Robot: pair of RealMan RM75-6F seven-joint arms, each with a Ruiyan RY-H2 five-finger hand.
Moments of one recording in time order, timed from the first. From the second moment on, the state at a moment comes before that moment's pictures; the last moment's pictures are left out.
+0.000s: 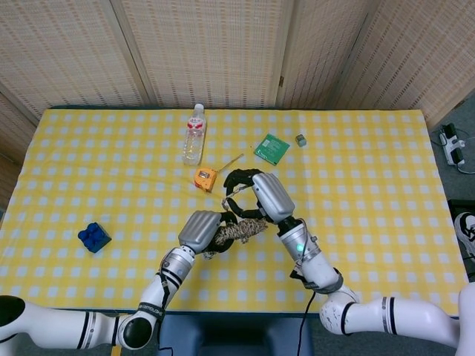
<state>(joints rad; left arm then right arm) -0.88 -1.67 -0.34 -1.83 0.70 1.10 0.57 0.76 -1.51 0.43 -1.83 -1.13 1.07 0.00</state>
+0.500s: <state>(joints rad) -0.88 -1.70 -0.47 -1.75 0.46 1.13 0.41 0.67 -1.41 0.34 -1.96 -1.29 1.13 0.10</state>
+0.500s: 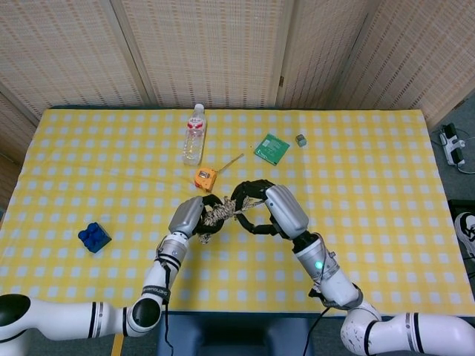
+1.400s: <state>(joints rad) -0.69 -1.51 -0.71 -1.87 0.42 0.90 -0.17 0.62 -1.47 0.19 -1.78 -1.36 1.09 0.24</state>
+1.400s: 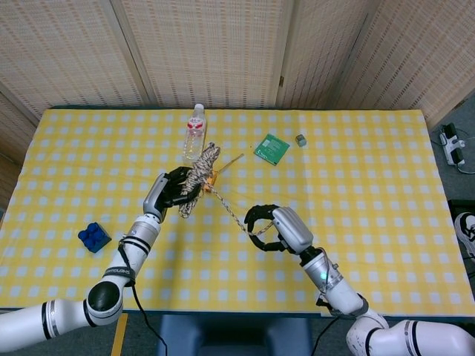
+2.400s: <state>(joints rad) -0.65 -1.38 -0.64 -1.92 0.63 0.84 -0.37 0.62 -1.49 0.18 -1.64 -1.36 1.03 0.30</state>
